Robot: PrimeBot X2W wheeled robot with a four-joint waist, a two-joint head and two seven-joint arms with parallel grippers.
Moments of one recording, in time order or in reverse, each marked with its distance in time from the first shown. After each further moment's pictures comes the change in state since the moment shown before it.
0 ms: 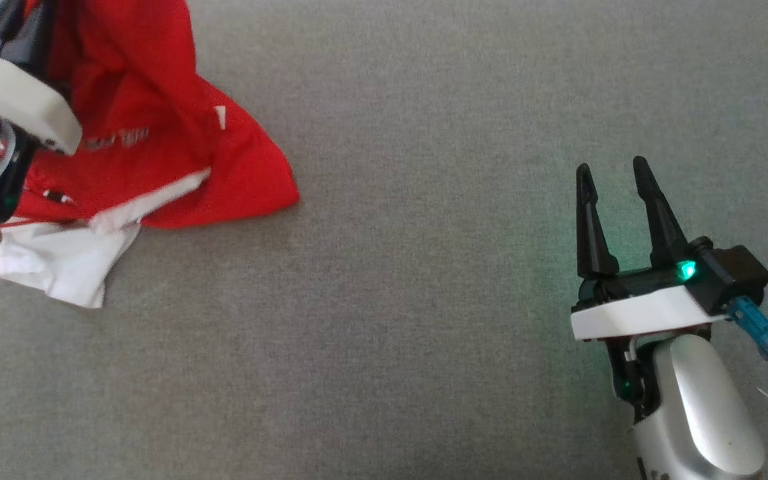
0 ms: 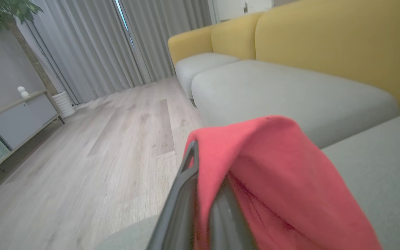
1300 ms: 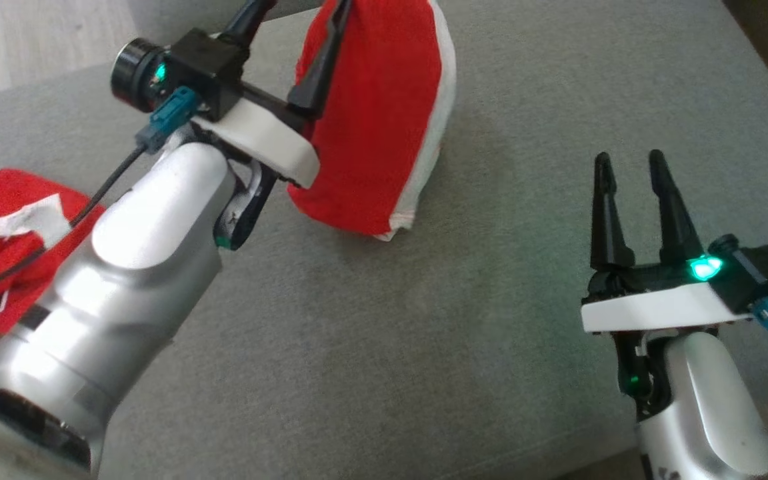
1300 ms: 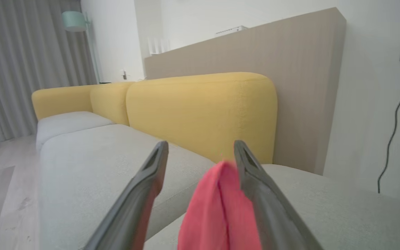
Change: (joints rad) left arm 0.062 -0.299 -0.083 -0.226 0.021 0.184 -0.068; right arm 0.004 0.000 -0.001 -0.032 0.116 0.000 0.000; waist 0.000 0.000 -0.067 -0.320
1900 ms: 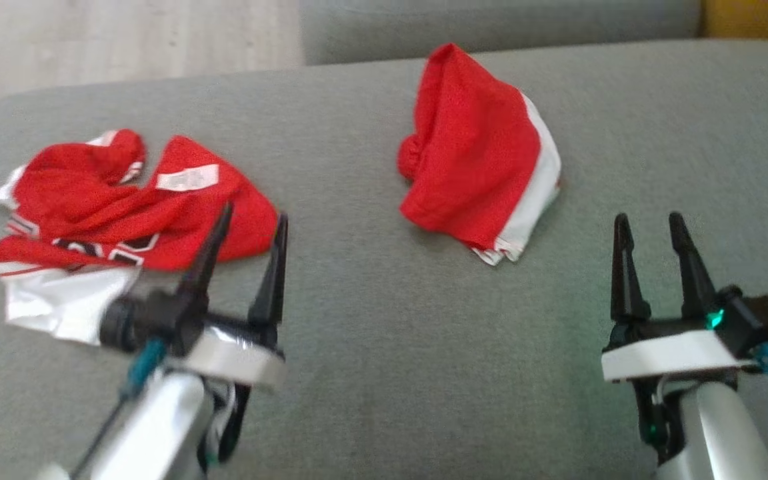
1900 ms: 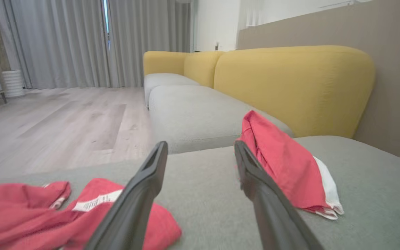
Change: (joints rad) left arm 0.652 0.035 0.320 -0.294 0.197 0.055 -0.025; right arm 0.104 0.001 -0.092 0.033 -0.106 0.000 0.000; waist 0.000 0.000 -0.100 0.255
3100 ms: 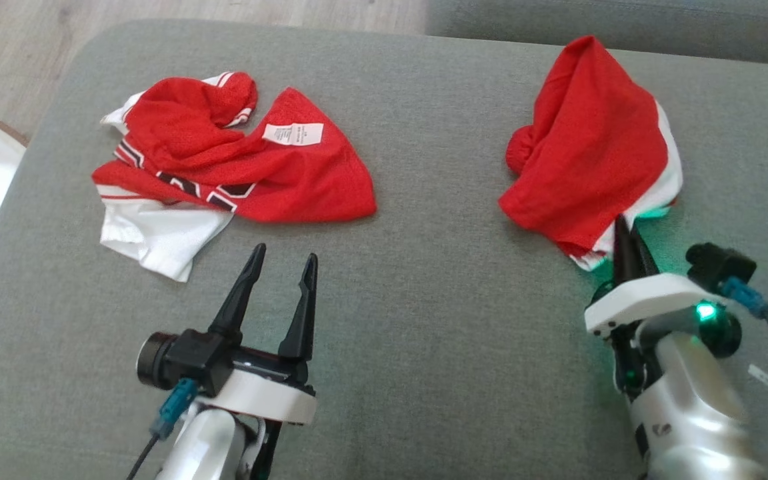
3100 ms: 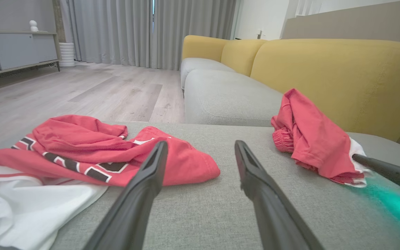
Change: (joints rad) left arm 0.184 -0.235 0.249 0.018 0.256 -0.180 0.000; right arm -0.327 -0.007 -0.026 0.656 0.200 0.000 0.005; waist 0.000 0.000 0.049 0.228
